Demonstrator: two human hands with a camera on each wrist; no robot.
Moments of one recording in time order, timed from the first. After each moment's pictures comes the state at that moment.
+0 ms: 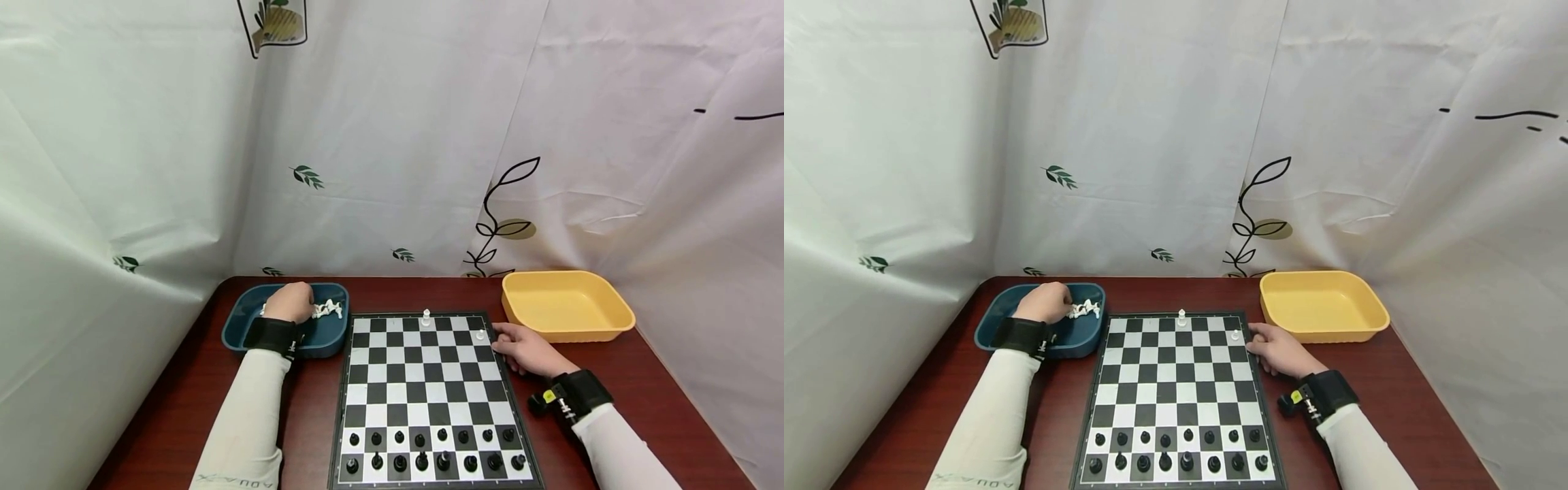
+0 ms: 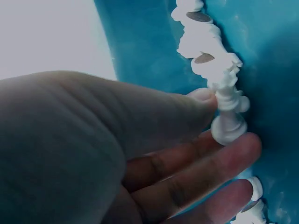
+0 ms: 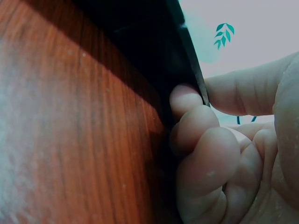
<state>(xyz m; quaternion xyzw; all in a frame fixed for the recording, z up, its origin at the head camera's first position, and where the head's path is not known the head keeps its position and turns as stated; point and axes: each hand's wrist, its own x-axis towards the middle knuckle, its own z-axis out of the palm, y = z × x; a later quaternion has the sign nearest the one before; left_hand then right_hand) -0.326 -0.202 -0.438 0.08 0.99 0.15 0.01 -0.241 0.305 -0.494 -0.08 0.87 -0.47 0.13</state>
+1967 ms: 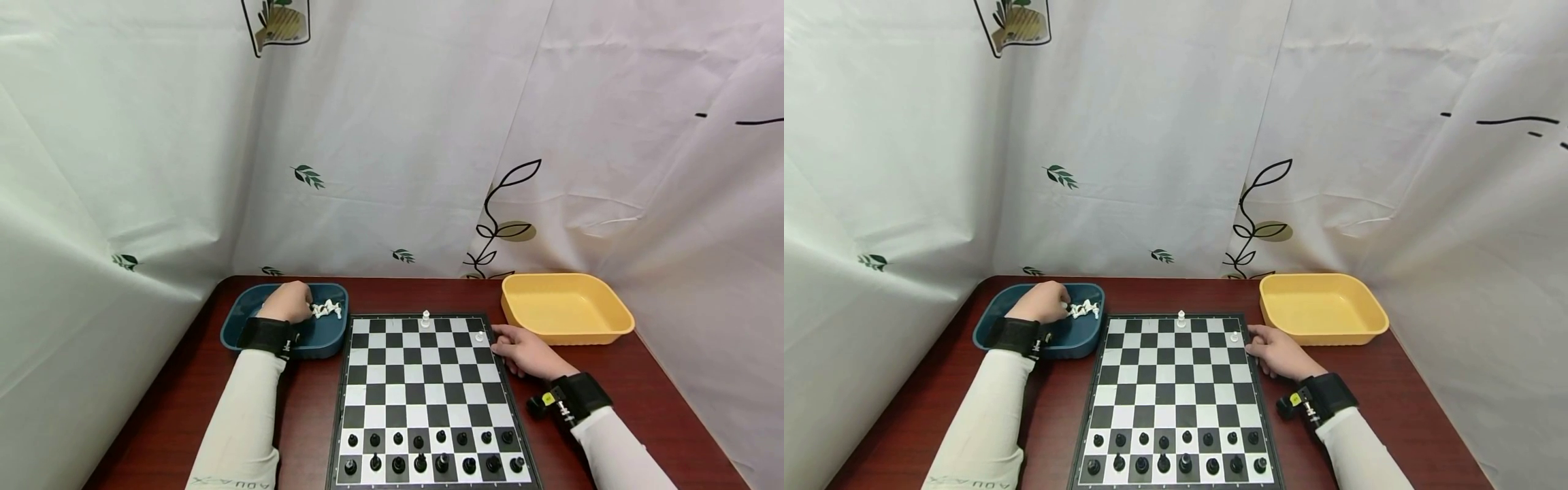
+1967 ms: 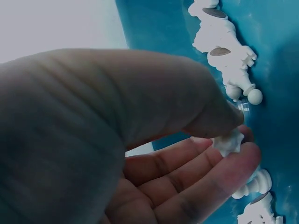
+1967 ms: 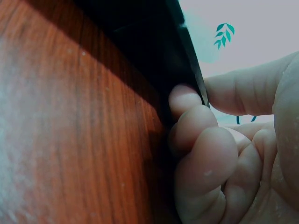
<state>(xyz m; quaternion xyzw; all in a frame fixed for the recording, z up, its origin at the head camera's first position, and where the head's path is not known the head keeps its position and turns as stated) -0.323 -0.210 -0.429 0.11 0.97 0.20 0.04 -0.243 0.306 -0.497 -0.08 0.87 -0.47 0.12</state>
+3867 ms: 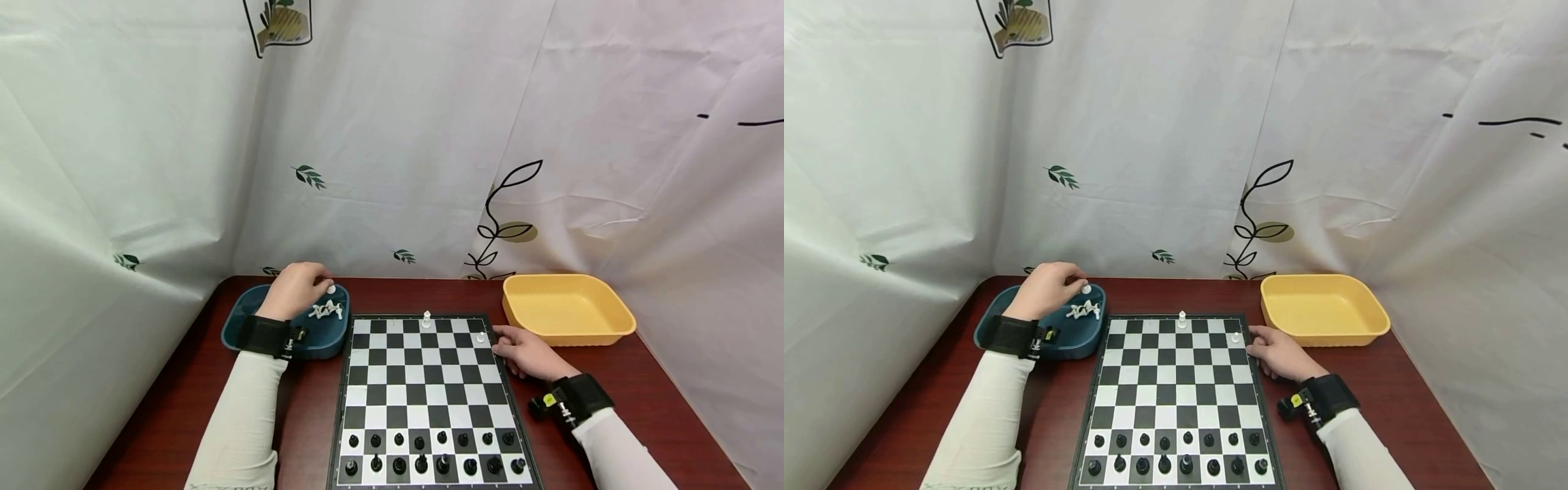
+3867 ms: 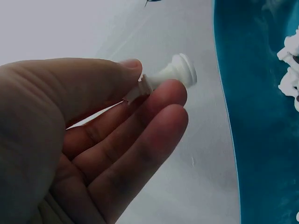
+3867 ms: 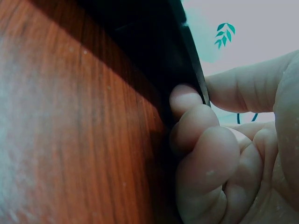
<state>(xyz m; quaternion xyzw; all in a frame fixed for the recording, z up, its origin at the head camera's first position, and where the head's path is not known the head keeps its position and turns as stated) -0.311 -0.189 -0.396 0.22 0.94 0.21 -0.14 -0.242 0.307 -0.497 -0.08 0.87 -0.47 0.13</state>
